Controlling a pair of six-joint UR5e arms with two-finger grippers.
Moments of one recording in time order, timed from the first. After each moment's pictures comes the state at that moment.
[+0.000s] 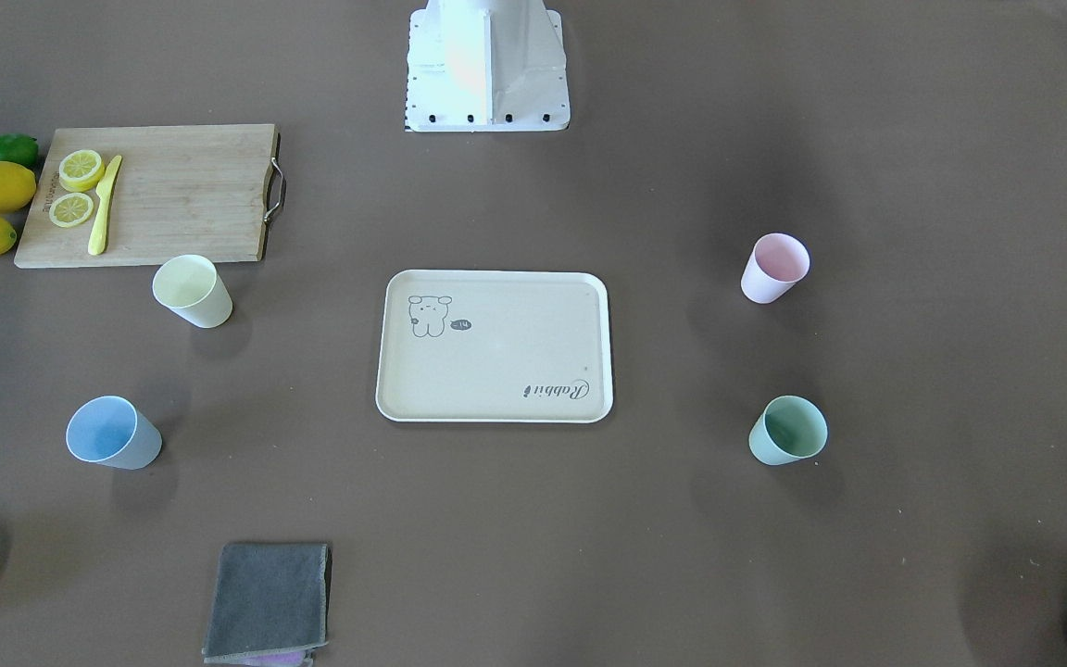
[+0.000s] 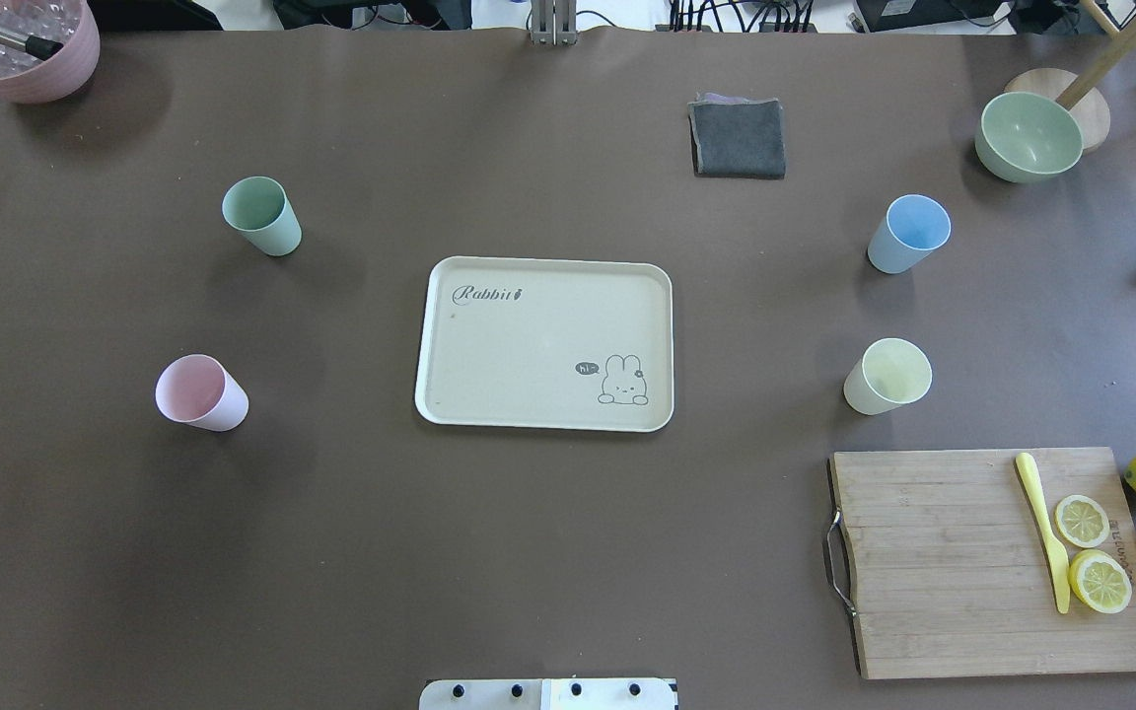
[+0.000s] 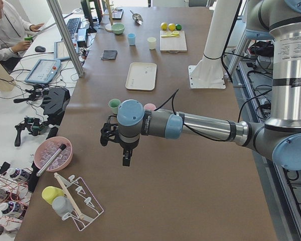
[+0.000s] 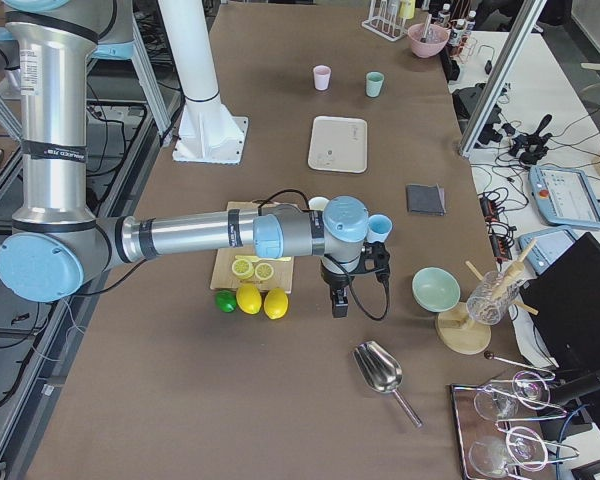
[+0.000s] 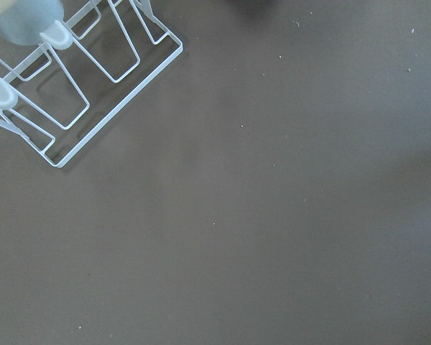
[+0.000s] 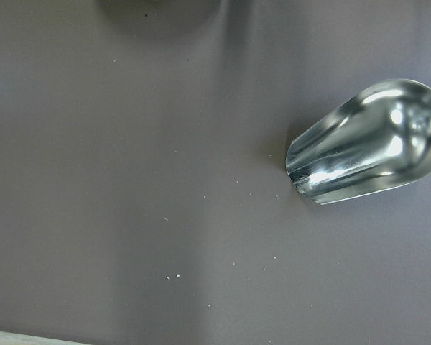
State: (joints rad) left arm -1.63 -1.51 -1.79 -1.58 -2.40 -0.06; right arm 1.48 -1.63 1.78 -1.59 2.36 0.02
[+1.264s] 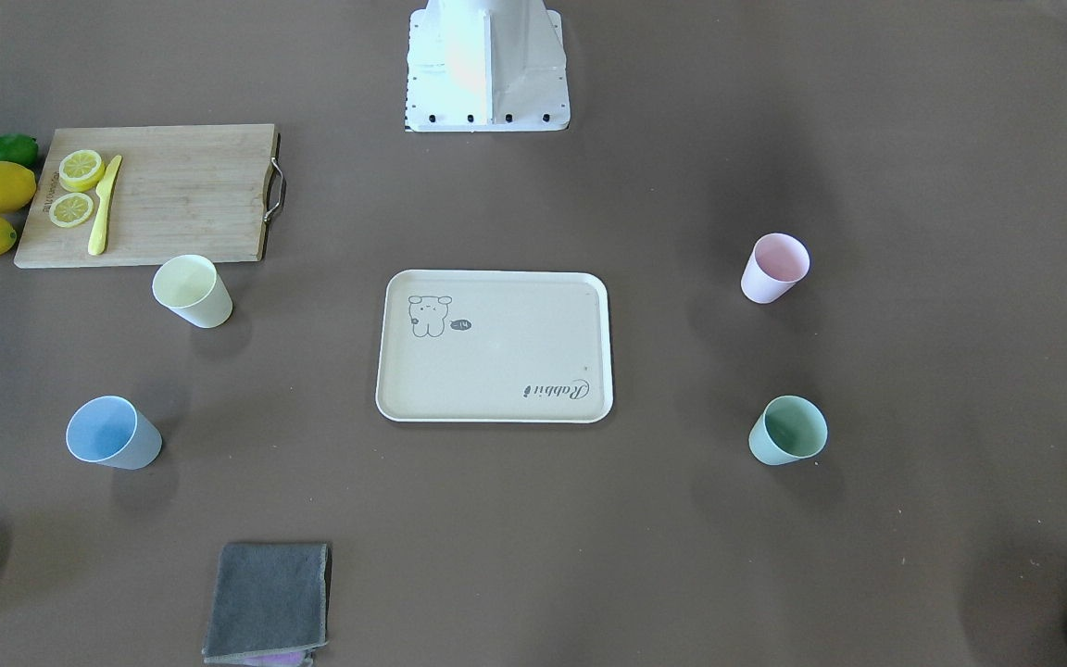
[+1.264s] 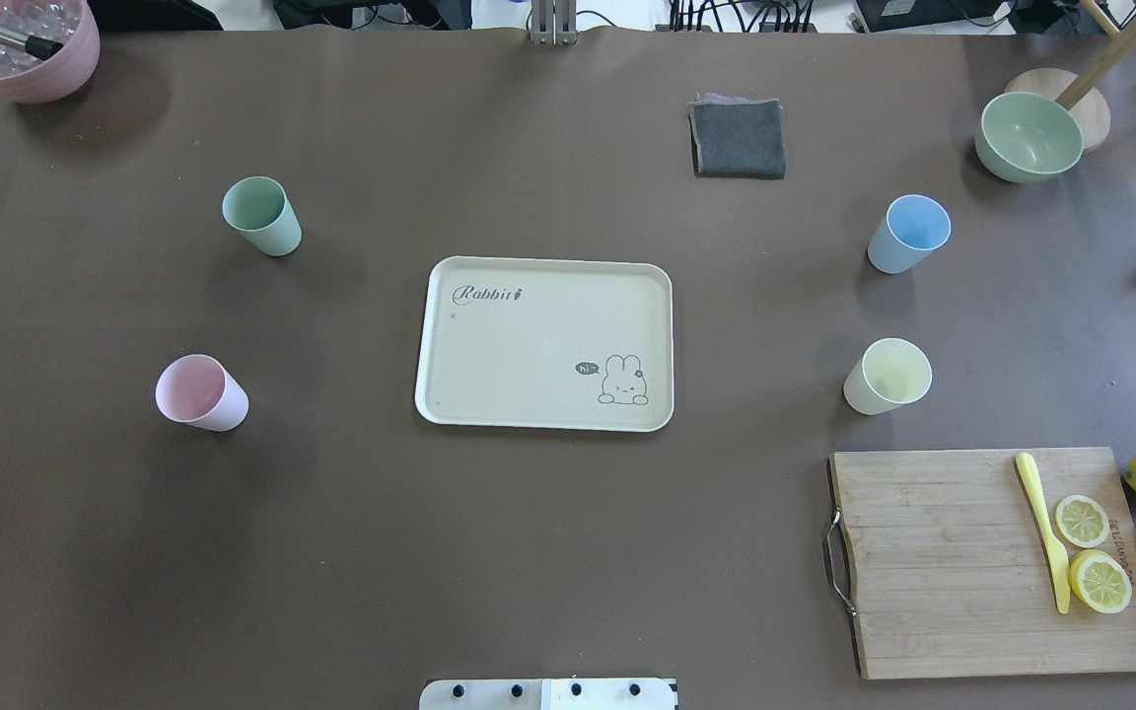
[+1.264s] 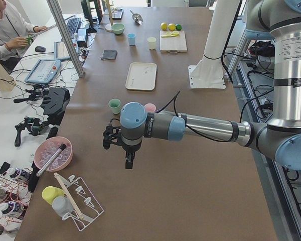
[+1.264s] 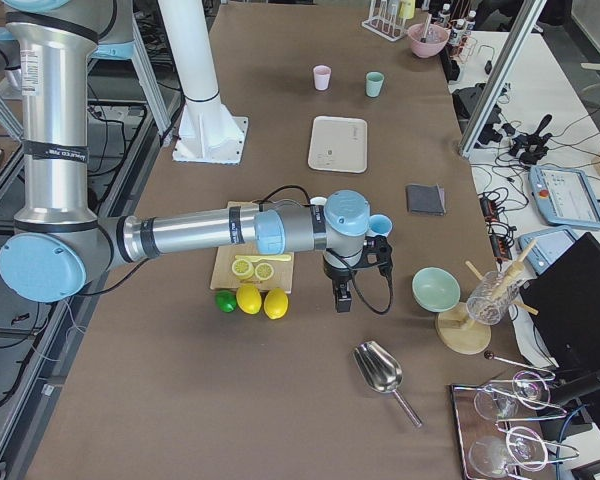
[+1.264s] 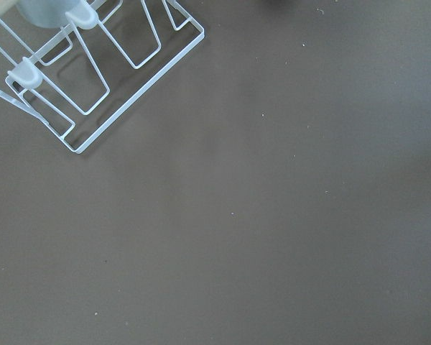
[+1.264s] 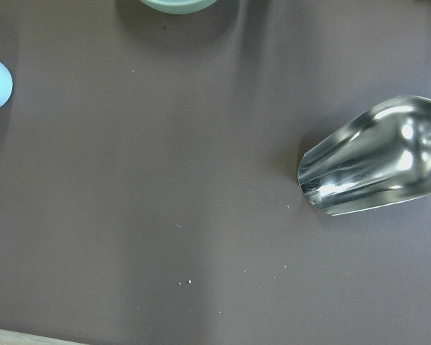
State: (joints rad) left arm -1.63 -1.49 -1.80 -1.58 -2.39 -0.06; right arm 1.48 -1.63 1.79 -1.59 2.37 0.01
